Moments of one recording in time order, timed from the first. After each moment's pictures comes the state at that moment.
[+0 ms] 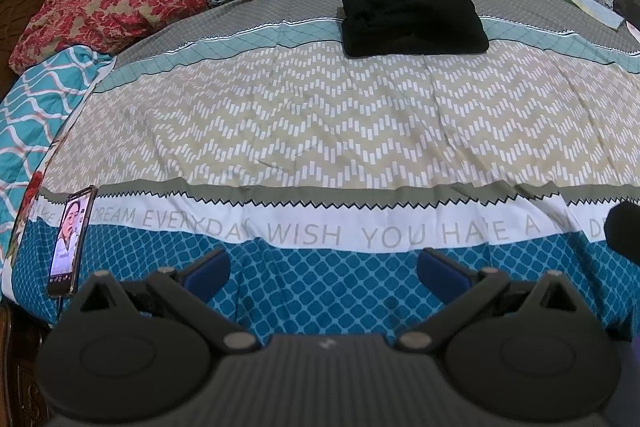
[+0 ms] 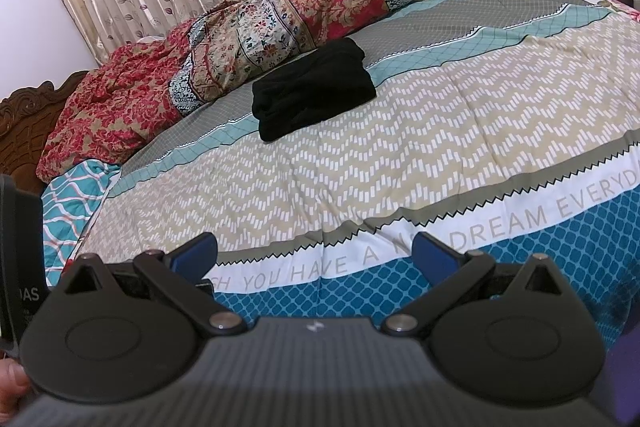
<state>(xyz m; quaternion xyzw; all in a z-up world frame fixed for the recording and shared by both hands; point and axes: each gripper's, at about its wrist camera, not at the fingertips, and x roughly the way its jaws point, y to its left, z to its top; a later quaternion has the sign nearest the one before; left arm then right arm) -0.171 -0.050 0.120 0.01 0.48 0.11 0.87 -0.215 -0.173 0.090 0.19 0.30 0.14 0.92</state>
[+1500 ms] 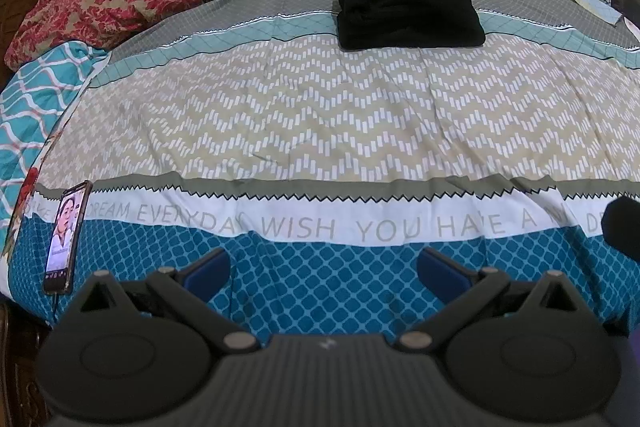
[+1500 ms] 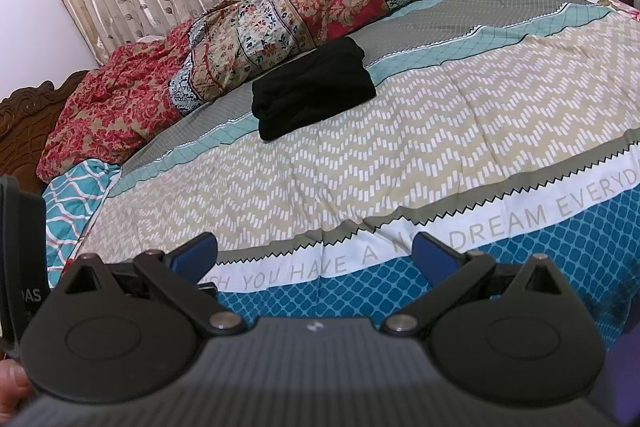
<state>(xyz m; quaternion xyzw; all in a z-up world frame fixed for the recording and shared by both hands) -0.171 -0.049 0.116 0.01 0.49 0.10 0.87 -0.215 -0.174 0.091 0.19 0.30 0.14 0.92</state>
